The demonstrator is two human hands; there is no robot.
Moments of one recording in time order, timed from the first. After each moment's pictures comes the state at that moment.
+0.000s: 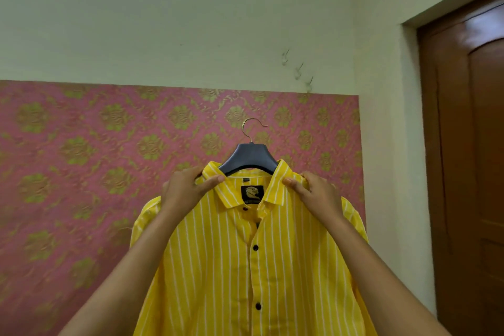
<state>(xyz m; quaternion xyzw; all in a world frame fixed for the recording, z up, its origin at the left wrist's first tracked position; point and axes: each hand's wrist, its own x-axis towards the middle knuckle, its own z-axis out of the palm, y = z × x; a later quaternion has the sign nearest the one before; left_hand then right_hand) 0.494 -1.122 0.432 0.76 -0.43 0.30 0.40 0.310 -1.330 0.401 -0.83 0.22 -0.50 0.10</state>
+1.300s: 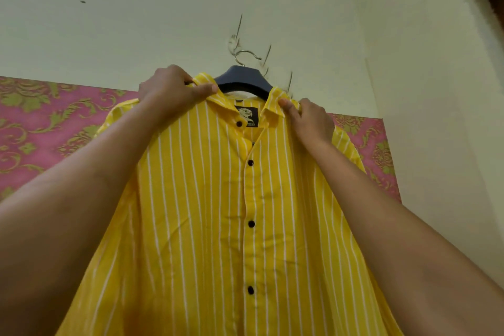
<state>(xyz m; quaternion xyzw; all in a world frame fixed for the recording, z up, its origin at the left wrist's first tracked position) 0.674 -1.598 0.701 0.72 -0.35 0.48 0.36 0.558 -1.823 0.657 -0.72 0.22 -0.67 0.00</state>
